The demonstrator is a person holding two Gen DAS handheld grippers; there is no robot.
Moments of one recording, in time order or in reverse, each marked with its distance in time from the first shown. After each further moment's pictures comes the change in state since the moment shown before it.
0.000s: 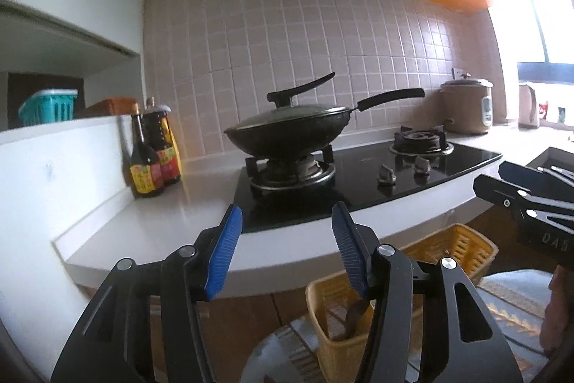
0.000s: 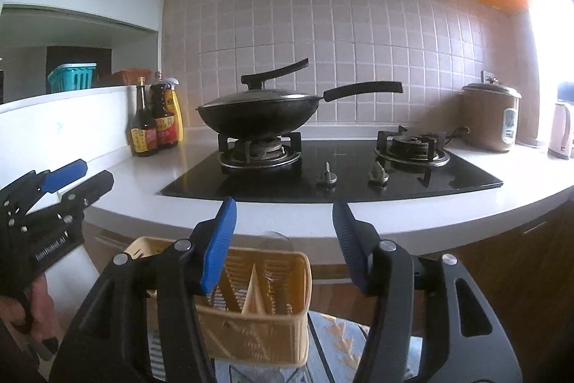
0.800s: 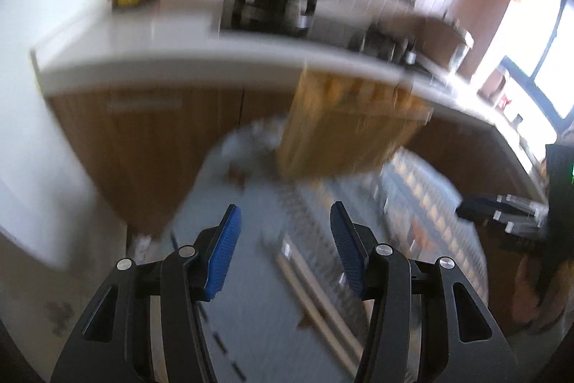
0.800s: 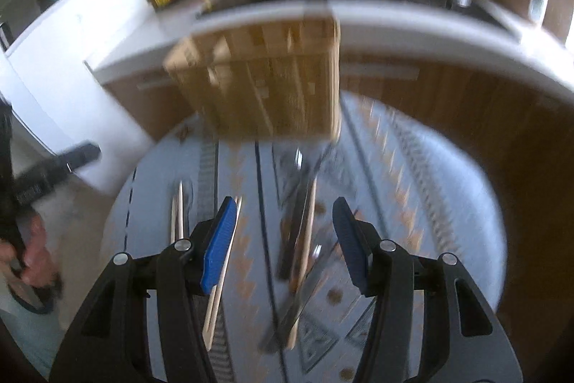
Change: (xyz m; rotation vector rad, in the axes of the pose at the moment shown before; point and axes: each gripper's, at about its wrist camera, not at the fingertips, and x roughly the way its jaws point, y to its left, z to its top) left arm -0.062 0.064 -0.092 -0.282 0.647 -0.278; right arm -0.049 0.006 -0.076 0.100 0.772 0.144
